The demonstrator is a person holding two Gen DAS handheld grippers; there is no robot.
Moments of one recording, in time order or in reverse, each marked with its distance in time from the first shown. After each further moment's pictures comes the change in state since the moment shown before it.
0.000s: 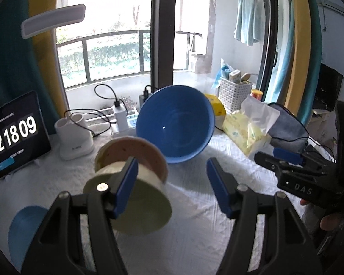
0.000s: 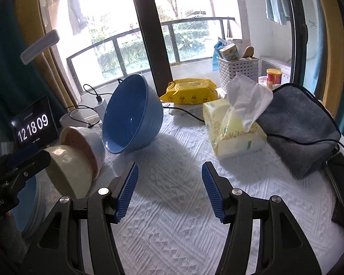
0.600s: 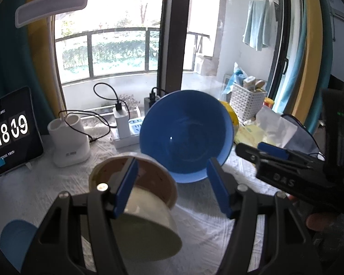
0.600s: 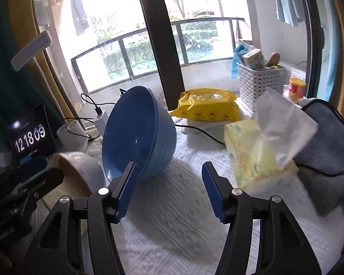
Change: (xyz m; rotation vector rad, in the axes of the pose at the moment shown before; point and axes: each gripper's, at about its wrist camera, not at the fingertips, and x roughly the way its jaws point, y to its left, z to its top) left arm 0.040 0.018 0.019 -0.061 0.000 0.012; right arm 0.065 0.015 0.044 -0.008 0.003 0.049
